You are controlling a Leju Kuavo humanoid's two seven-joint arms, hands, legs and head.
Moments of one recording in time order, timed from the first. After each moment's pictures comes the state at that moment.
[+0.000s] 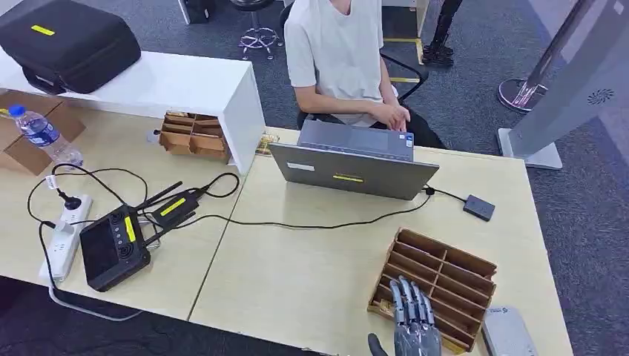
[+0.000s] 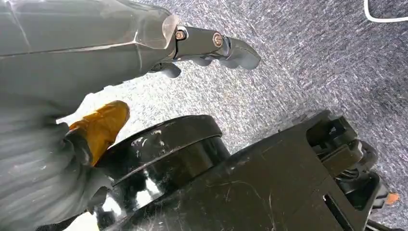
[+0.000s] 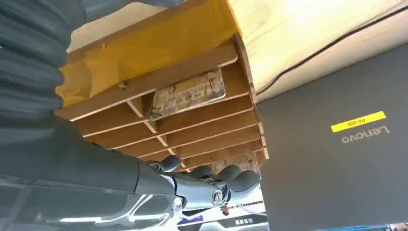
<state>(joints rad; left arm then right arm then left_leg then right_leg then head) -0.09 -0.27 0.75 -0.22 -1.35 -0.06 -0.10 0.22 0.04 0.51 -1.34 1.30 -0.64 -0.09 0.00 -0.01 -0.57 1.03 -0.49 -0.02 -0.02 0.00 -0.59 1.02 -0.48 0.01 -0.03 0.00</state>
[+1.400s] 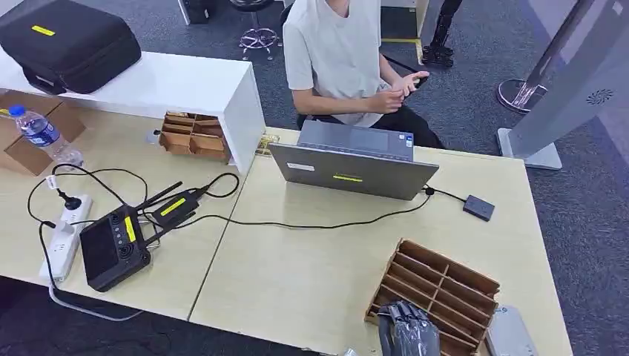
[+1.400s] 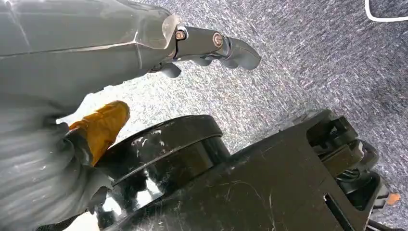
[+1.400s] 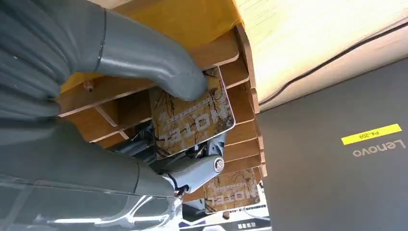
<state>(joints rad) -0.09 -0.27 0.75 -0.22 -1.35 -0.06 -0.10 0.21 0.11 0.40 -1.25 1.28 -0.64 -0.18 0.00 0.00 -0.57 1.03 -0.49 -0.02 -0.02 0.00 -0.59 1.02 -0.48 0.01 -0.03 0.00</state>
